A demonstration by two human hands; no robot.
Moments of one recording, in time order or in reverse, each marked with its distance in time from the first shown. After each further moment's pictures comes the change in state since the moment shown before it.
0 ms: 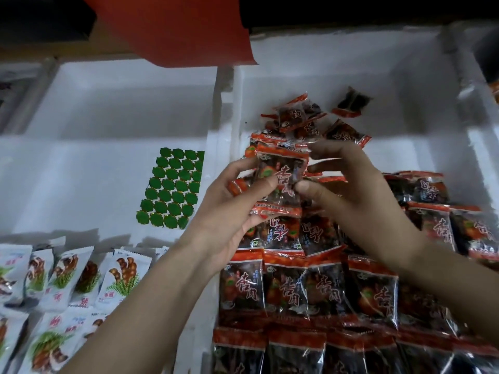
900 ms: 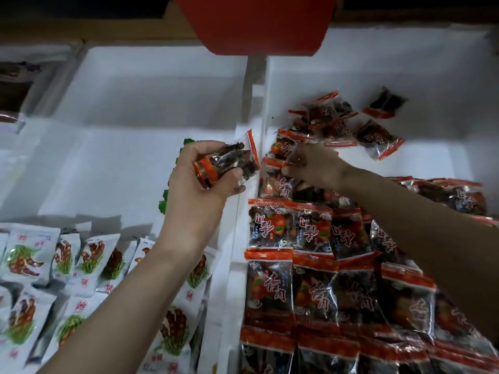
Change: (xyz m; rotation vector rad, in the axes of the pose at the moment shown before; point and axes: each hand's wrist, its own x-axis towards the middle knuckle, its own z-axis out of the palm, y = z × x) left_hand -0.005 0.013 -0.052 0.251 0.309 0.417; right_hand 0.103 0.046 0.054 -0.359 -0.311 0.321
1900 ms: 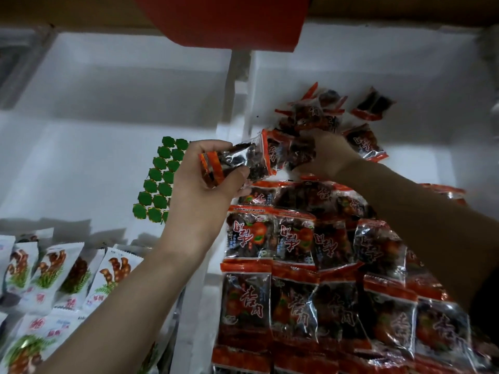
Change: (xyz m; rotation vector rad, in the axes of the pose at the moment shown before) left_hand 0.009 -0.004 0.030 0.006 -0.041 -0.055; right_hand 0.029 0.042 -0.031 -0.397 0.161 -0.053
